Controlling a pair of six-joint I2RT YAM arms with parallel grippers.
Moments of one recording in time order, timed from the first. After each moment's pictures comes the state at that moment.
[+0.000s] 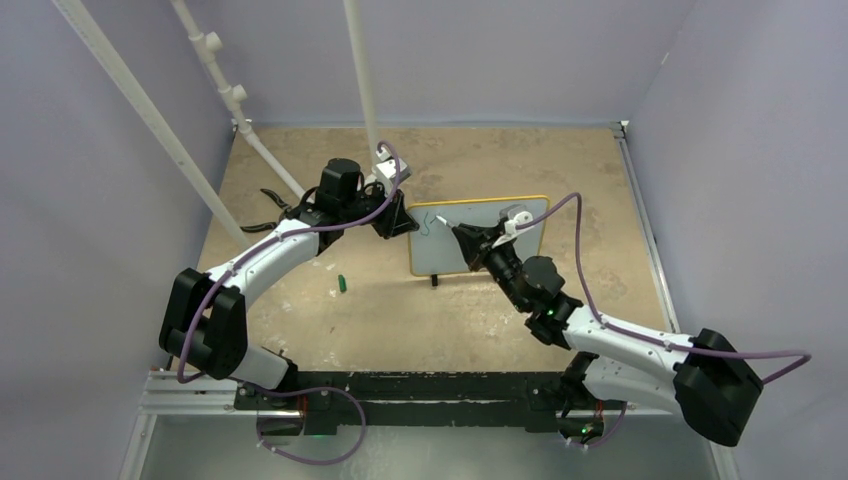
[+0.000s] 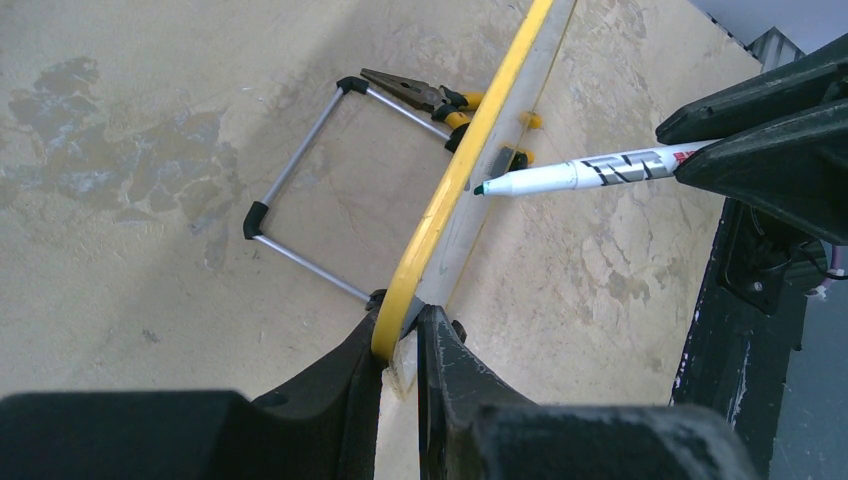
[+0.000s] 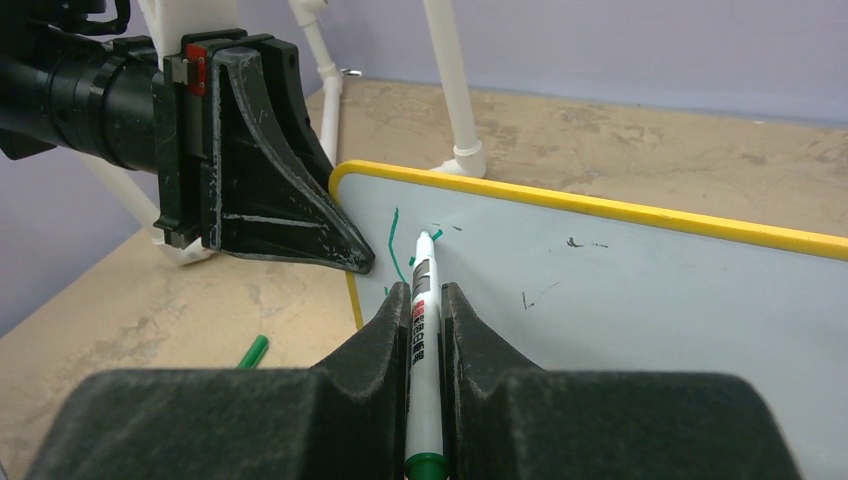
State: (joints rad) left arm -0.45 1.47 1.02 -0.07 0.64 0.00; right arm 0.84 1.03 0.41 0.75 0.29 0.22
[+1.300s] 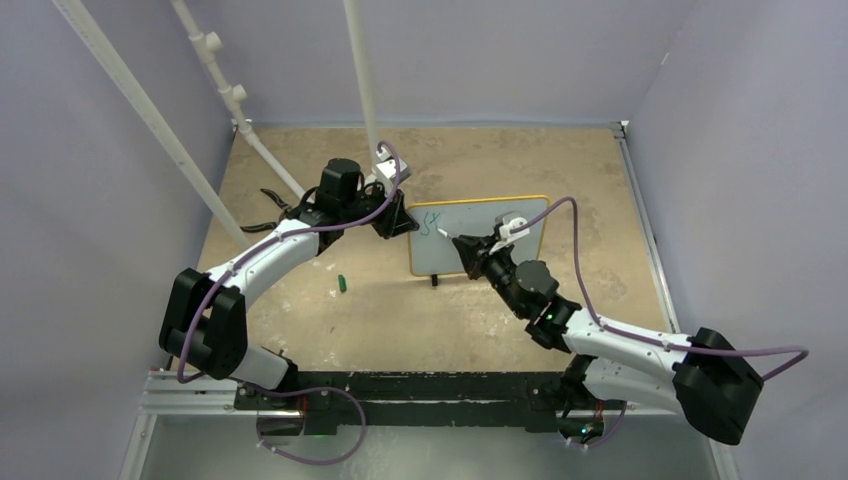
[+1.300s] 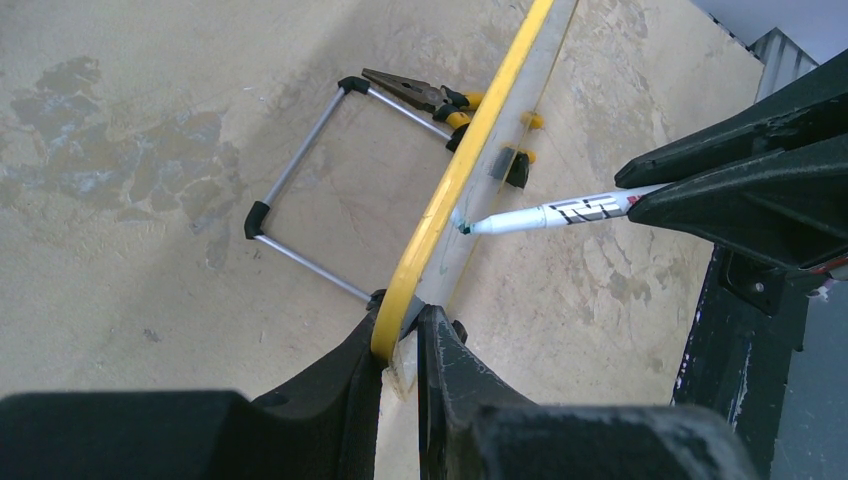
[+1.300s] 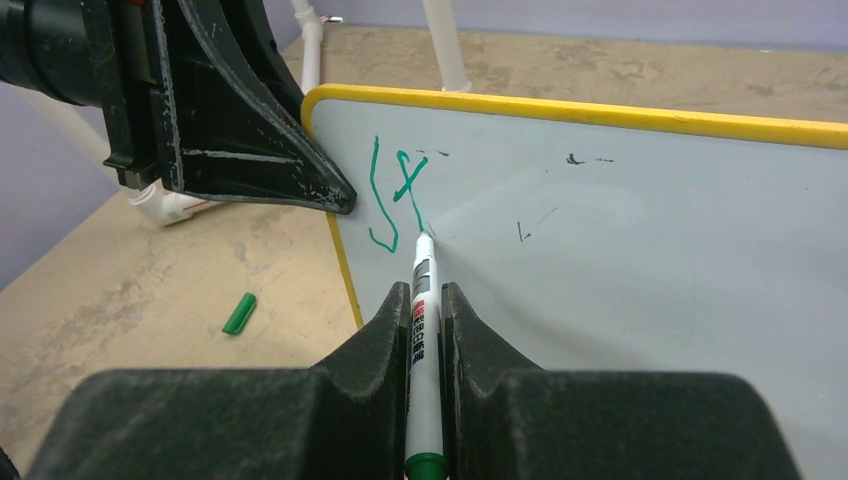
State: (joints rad) left arm -0.45 1.47 1.02 -0.07 0.64 0.01; right arm 0.87 1.04 0.38 0.69 0.33 0.26
